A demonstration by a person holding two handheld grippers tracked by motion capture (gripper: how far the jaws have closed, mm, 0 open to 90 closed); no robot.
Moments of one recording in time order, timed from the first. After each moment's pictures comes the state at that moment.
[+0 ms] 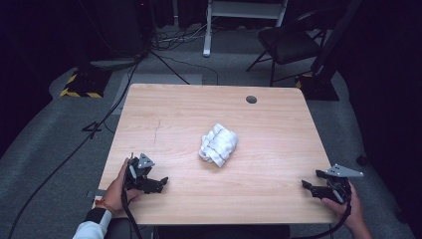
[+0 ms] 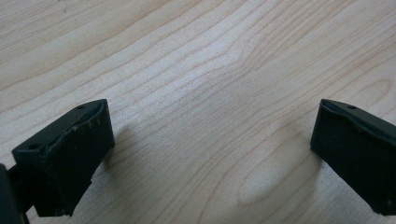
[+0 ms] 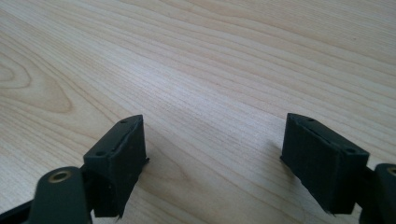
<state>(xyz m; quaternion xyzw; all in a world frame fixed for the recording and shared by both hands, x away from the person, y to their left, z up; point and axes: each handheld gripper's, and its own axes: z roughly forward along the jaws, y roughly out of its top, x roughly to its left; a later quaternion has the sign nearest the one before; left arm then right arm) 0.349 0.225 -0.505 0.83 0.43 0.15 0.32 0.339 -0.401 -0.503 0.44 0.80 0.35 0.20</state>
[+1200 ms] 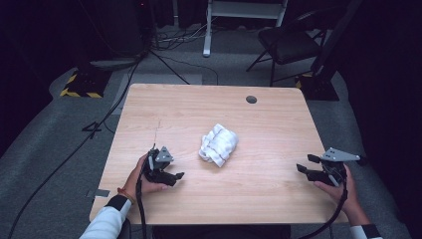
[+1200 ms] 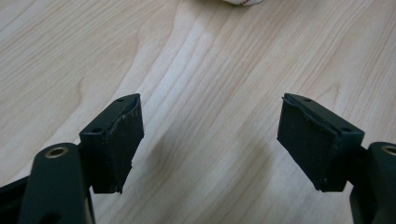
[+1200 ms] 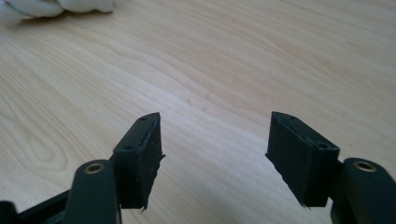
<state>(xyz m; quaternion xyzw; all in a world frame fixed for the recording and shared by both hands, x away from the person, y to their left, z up) 0.377 0.176 -0.486 0.88 0.30 0.11 0.34 0.371 -0.371 -0.458 0.39 0.81 0.38 0.22</state>
